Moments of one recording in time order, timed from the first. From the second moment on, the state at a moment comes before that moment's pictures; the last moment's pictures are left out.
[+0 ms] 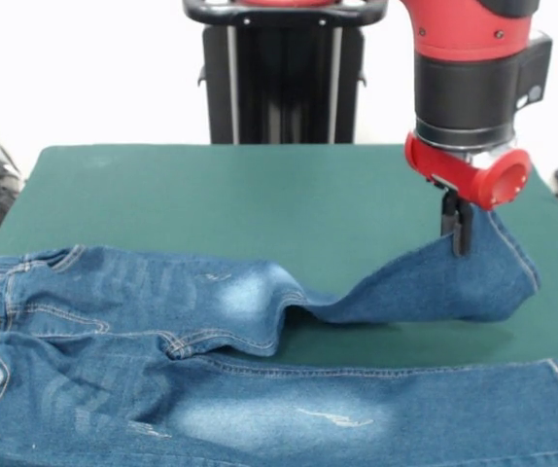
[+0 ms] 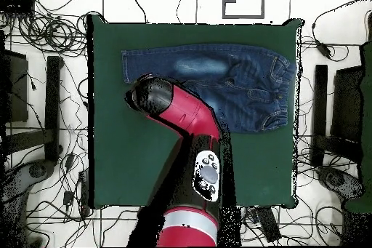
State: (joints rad) arm 0.11 -0.49 -0.21 1.52 0.58 0.56 2.34
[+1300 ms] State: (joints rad) arm 0.29 -0.20 -0.48 1.19 0.50 1.15 2.72
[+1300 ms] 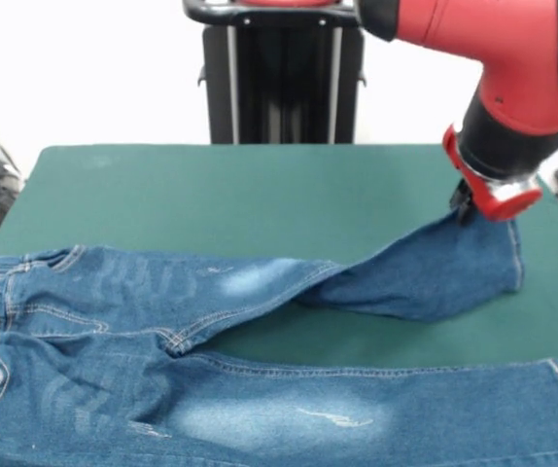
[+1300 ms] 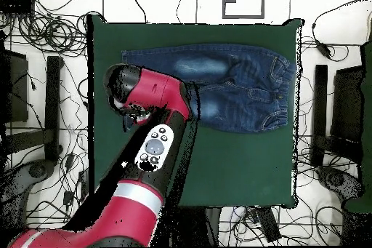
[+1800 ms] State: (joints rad) arm 0.26 -0.18 -0.49 1.14 0.48 1.20 2.72
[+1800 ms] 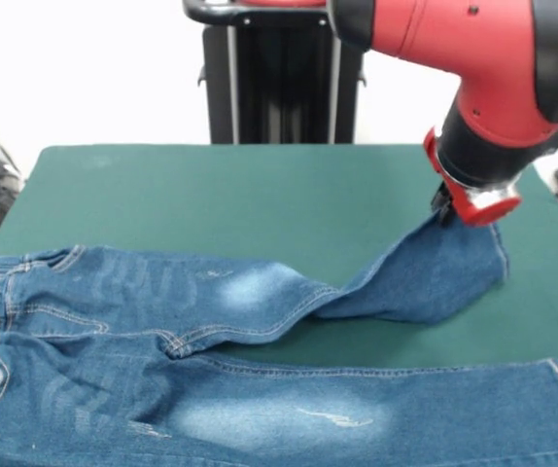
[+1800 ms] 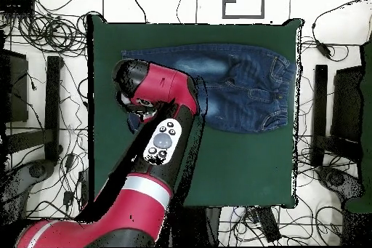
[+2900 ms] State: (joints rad) arm 0.20 -0.14 -0.49 0.93 0.52 1.31 2.75
